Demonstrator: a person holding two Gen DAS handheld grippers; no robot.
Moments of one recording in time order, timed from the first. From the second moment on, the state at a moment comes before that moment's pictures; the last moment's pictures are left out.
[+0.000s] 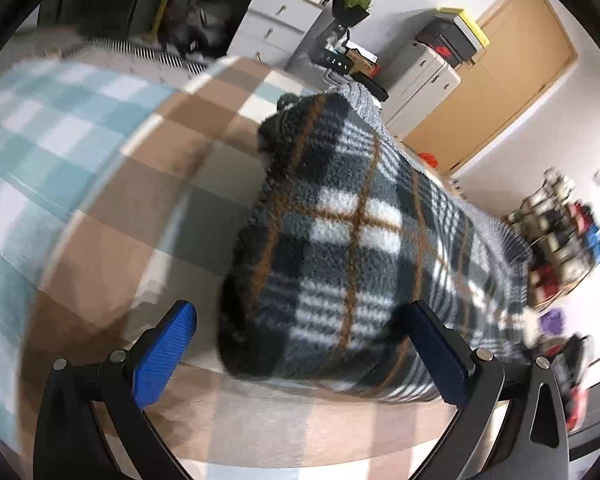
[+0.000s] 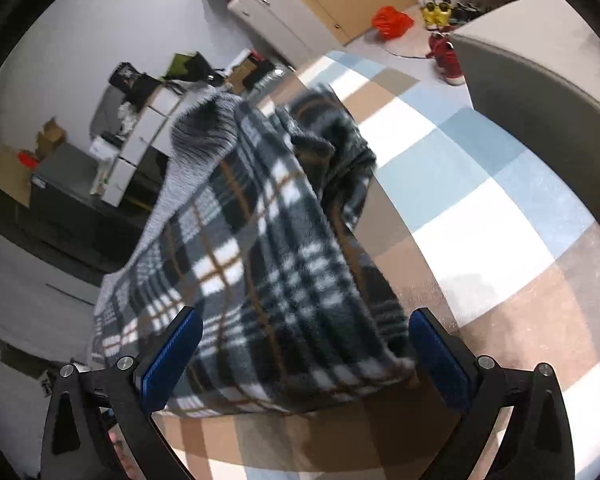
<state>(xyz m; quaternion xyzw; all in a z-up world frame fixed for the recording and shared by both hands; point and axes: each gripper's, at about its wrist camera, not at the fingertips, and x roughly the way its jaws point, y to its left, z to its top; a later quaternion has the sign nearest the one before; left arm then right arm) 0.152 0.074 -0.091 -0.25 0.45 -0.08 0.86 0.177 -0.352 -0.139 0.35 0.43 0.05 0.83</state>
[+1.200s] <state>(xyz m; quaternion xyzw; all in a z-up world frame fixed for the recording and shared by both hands) 0.147 0.062 -0.093 -0.30 0.47 -0.16 0.81 0.174 -0.338 -0.135 0.32 0.43 0.13 0.83</state>
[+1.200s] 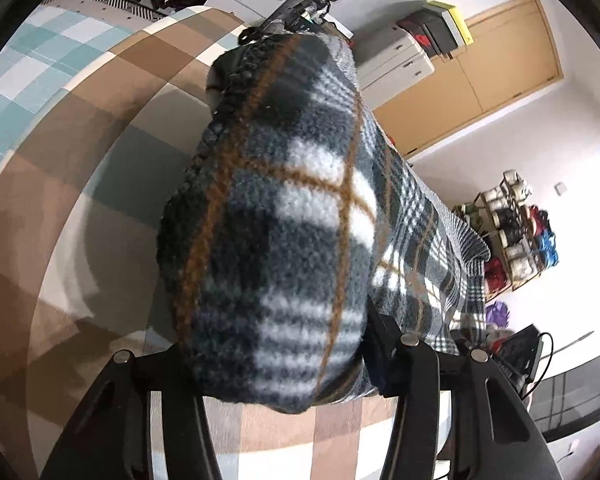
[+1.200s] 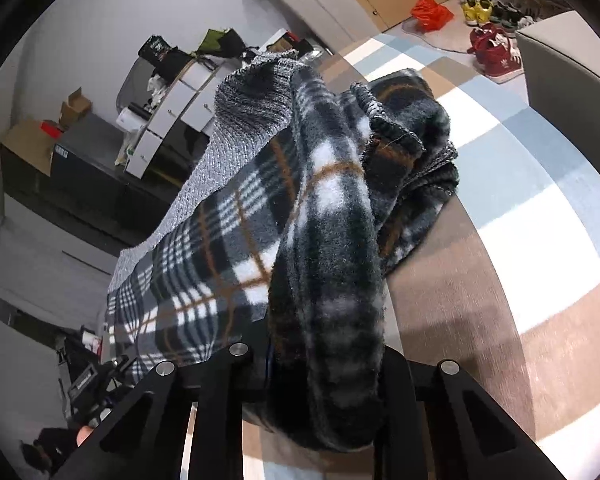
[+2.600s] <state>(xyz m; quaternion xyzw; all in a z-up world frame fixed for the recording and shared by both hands) 0.059 -0.012 -0.014 0.05 0.35 -0.05 0.93 0.086 -0.249 -0.047 0.10 0.37 0.03 0.92</state>
